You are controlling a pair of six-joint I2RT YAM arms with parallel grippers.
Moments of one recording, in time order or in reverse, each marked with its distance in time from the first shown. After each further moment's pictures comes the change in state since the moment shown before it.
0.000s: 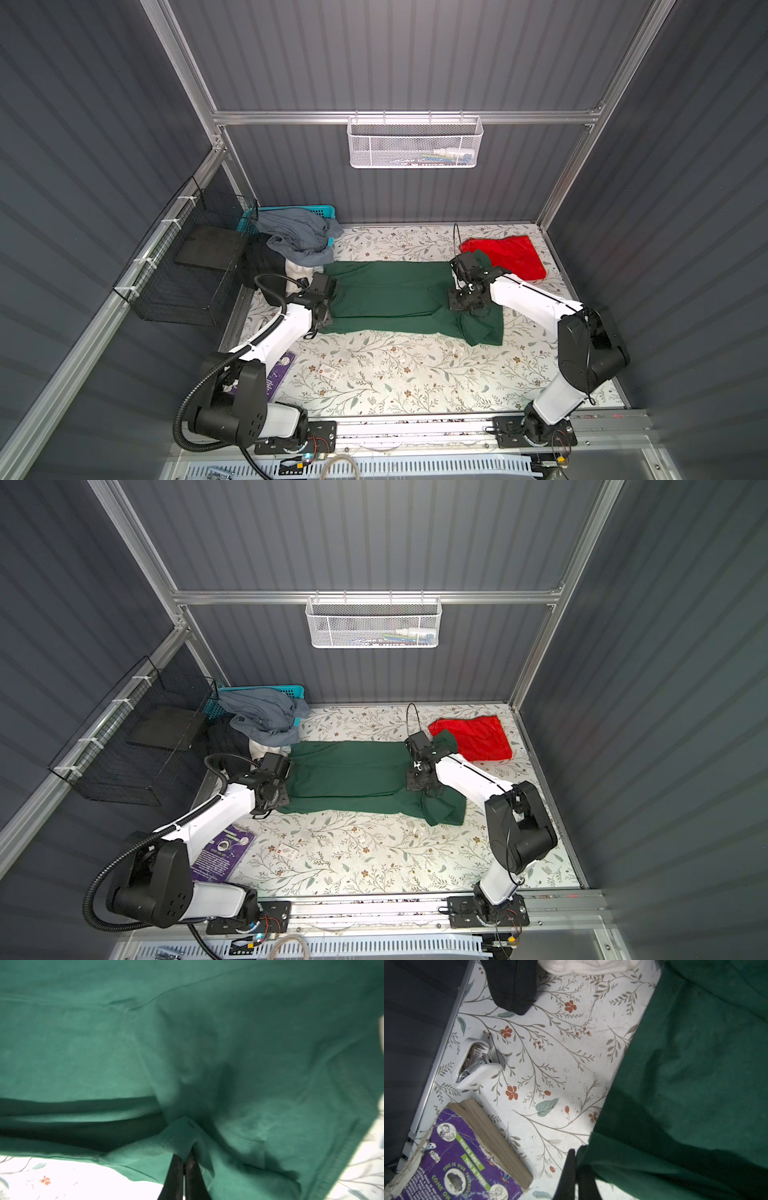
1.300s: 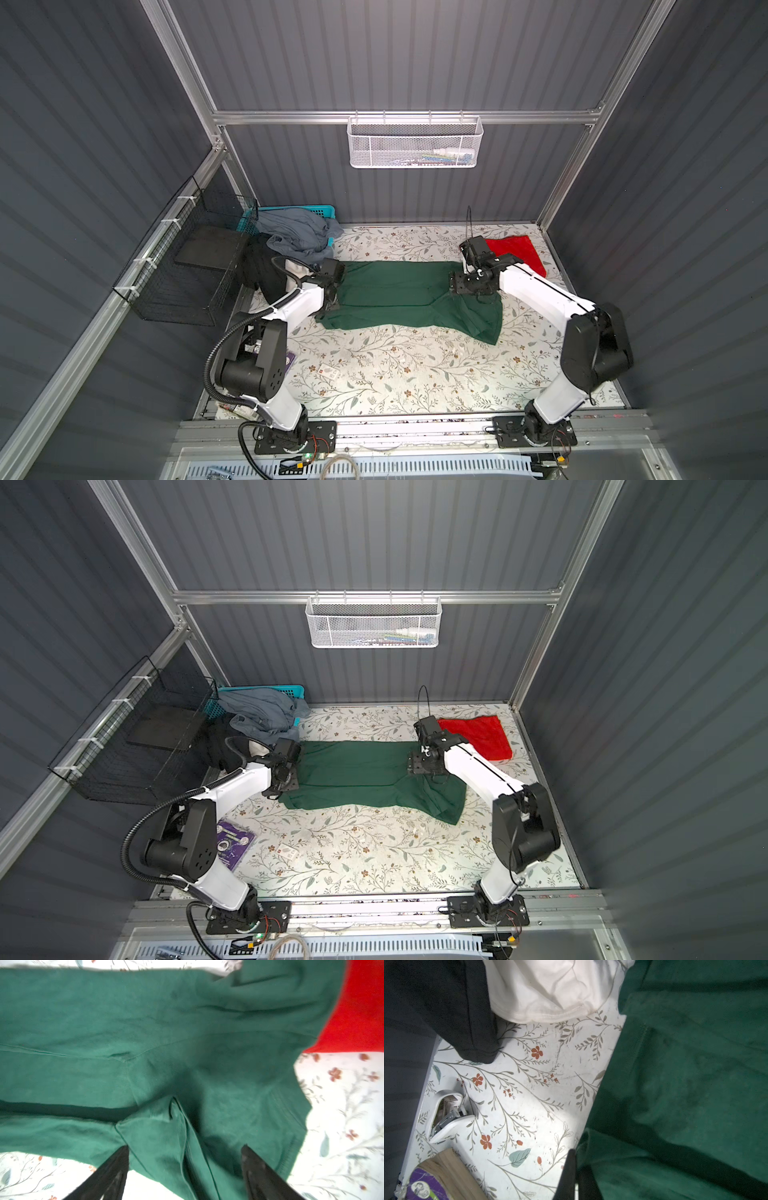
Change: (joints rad) left arm 0.000 0.269 0.186 0.082 -0.013 0.082; right arm -0.066 -0.048 0.094 -0.038 0.032 -0.050
